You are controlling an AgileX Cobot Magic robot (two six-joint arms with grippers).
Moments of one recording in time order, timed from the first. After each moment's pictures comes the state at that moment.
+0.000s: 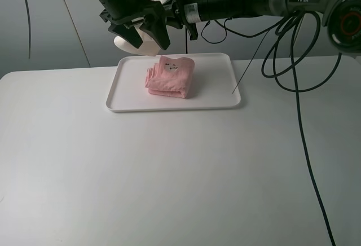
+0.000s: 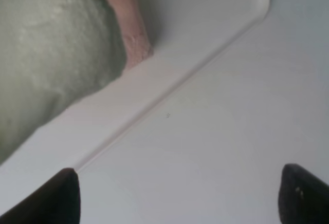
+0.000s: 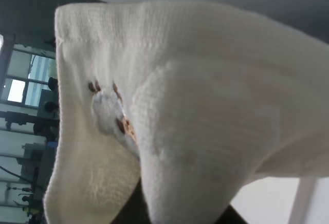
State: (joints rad) left arm -0.41 2.09 -1.97 -0.35 1.22 0.26; right arm 0.30 2.45 -2.06 1.49 0.97 -0.51
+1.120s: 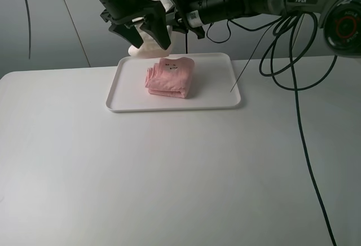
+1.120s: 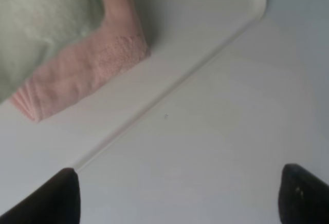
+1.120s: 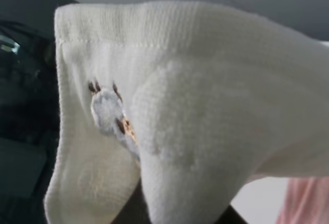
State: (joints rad) left arm -0.41 2.09 -1.97 -0.36 1.22 0.26; right arm 0.30 2.48 -2.10 1.26 0.90 -0.54
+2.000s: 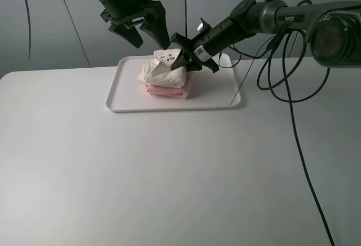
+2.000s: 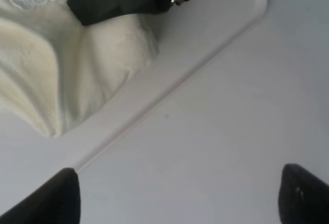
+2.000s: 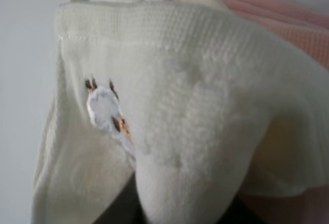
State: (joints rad) left arm -0.41 2.09 -1.97 -0.36 1.22 0.27; right arm 0.30 2.56 -2.08 0.90 0.93 -0.23
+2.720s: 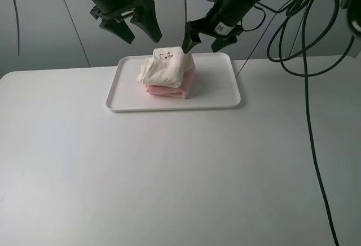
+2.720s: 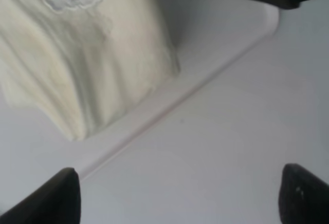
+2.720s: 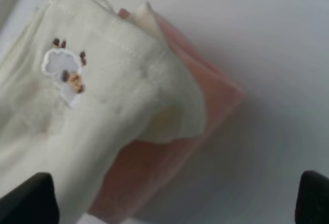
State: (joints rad) left arm -0.34 2.08 -1.97 -0.39 1.22 0.27; right arm 0.30 2.35 -2.08 0.37 0.99 -0.28
